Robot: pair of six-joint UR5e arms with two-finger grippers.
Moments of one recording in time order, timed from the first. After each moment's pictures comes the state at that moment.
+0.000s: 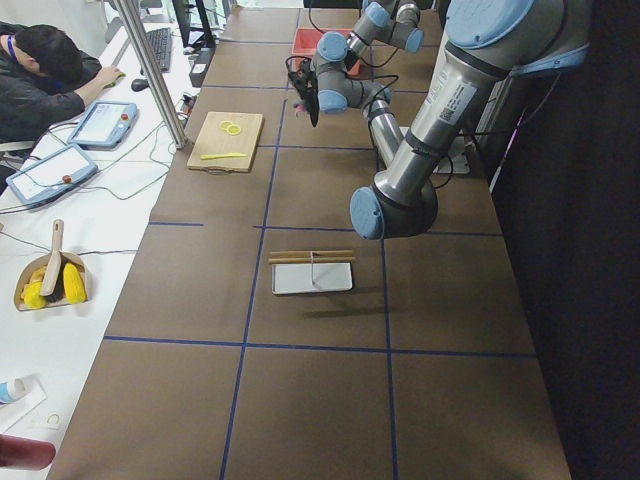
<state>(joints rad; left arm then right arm) -0.61 -2.22 -1.84 -2.06 -1.89 -2.10 0.32 -1.05 2.02 -1.31 1.21 0.70</state>
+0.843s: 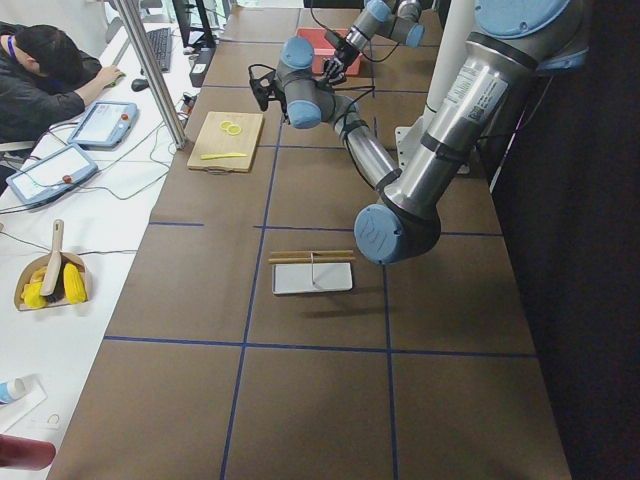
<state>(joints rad) -0.94 -2.06 -1.86 -2.04 -2.14 -1.69 0.33 -1.12 2.08 -1.32 1.21 0.69</state>
